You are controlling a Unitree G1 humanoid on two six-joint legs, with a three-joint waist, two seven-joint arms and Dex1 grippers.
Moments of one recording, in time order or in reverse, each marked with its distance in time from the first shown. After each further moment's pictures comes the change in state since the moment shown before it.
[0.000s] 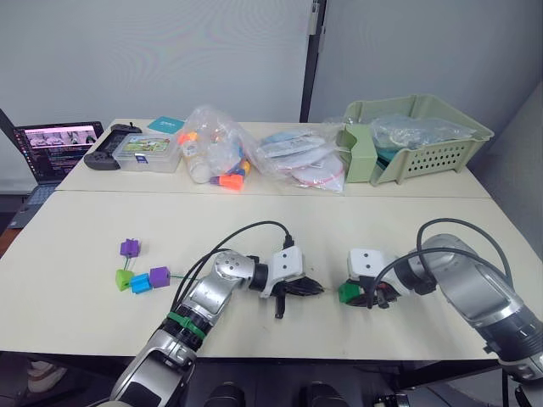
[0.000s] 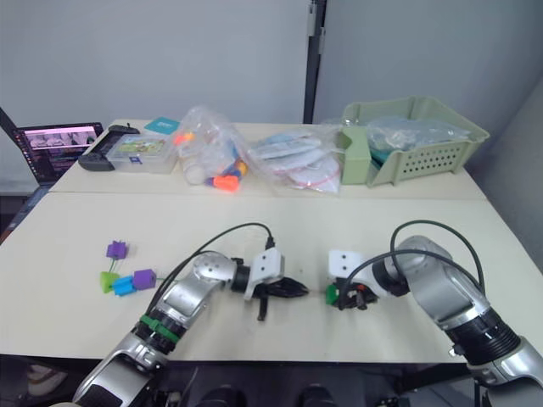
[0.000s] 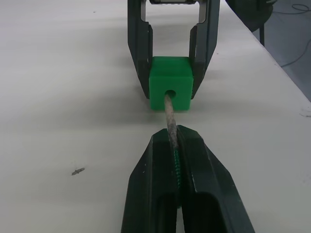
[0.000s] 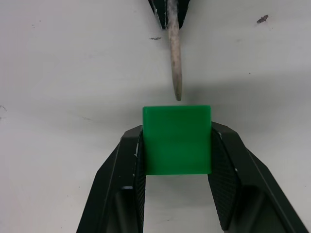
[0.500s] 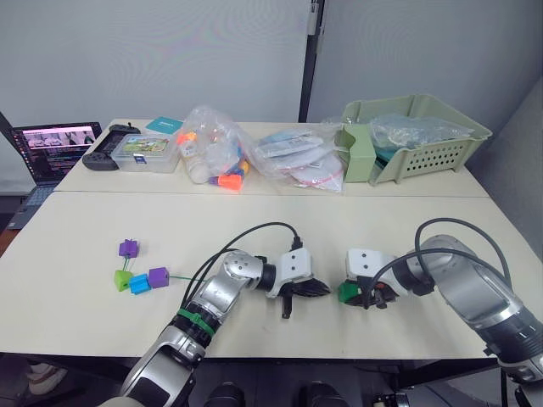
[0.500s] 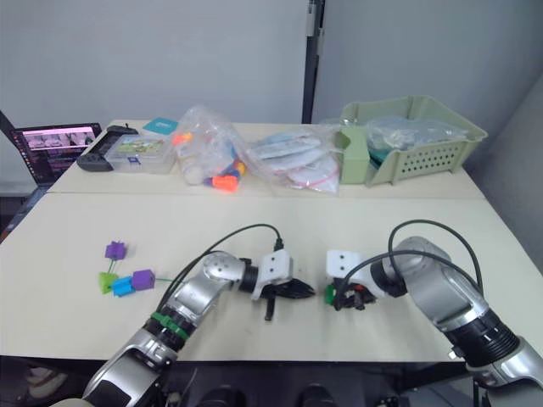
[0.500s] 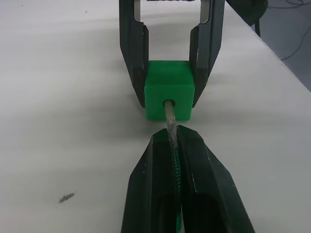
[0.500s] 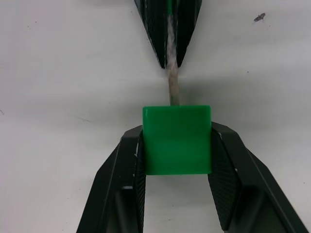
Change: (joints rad) left arm -0.053 -0.084 -0.018 0.114 0.043 -0.065 0.015; right arm 0.003 -0.002 0.007 -0.035 0.002 0.042 -0.014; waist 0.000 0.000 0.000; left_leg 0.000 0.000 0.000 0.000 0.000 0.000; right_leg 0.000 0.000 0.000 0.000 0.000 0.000
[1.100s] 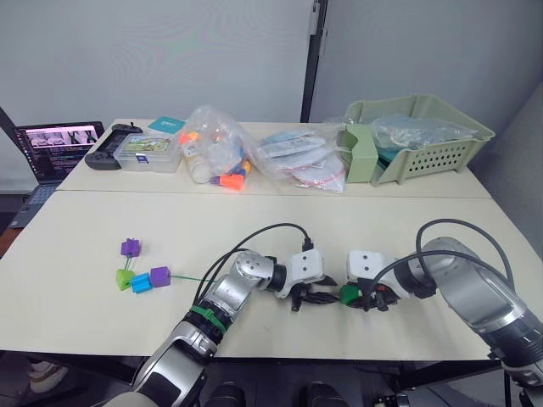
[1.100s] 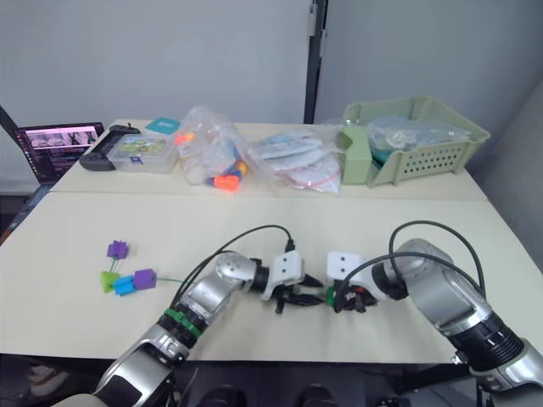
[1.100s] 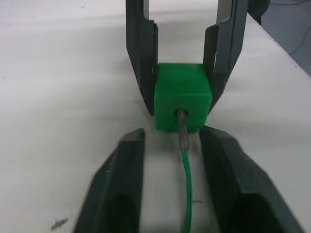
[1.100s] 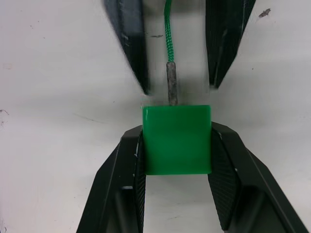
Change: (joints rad) left arm -0.018 -0.002 -0.003 0.014 0.025 0.030 -0.021; right arm 0.013 -0.014 0.001 -0.040 0.002 0.044 -0.010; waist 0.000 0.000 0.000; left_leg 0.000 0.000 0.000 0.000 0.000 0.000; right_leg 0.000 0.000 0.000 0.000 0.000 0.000
